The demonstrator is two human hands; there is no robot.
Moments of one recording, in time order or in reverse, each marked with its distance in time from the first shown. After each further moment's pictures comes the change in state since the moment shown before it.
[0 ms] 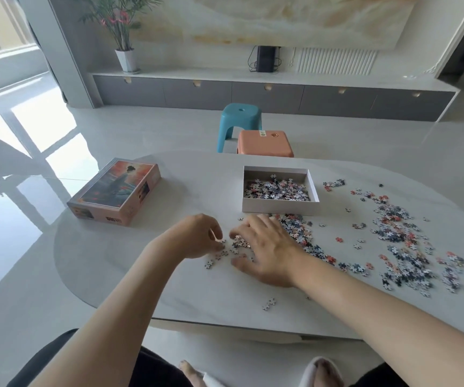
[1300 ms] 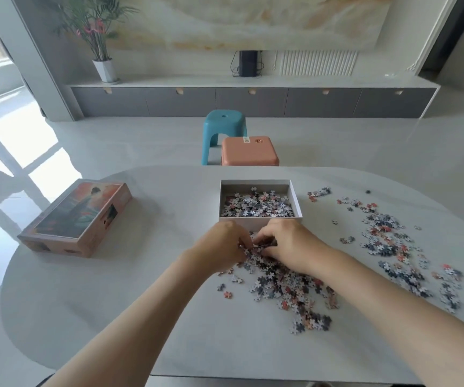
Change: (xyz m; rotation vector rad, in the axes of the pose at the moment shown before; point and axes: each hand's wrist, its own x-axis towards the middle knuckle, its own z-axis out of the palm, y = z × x) left_hand 0.064 0.076 0.031 0.033 0.088 0.276; right_hand 0.002 0.087 -0.025 0.360 -0.037 0.338
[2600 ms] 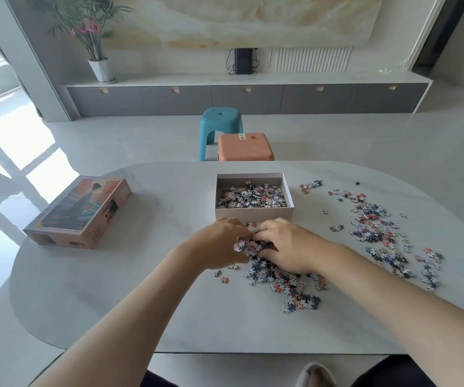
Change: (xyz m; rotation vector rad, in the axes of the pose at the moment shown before) left_hand -0.015 -0.004 0.004 0.082 -0.097 0.189; right_hand -0.021 0.012 0.005 -0.243 -0.124 -0.112
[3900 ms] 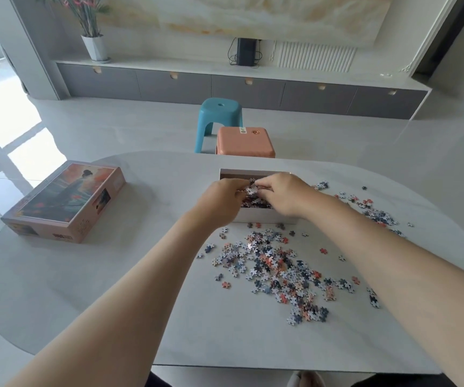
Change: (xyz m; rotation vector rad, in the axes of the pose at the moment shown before) left_hand 0.057 -0.020 -0.028 -0.260 0.352 -0.206; right_hand 0.078 0.005 -0.057 0.109 0.156 0.234
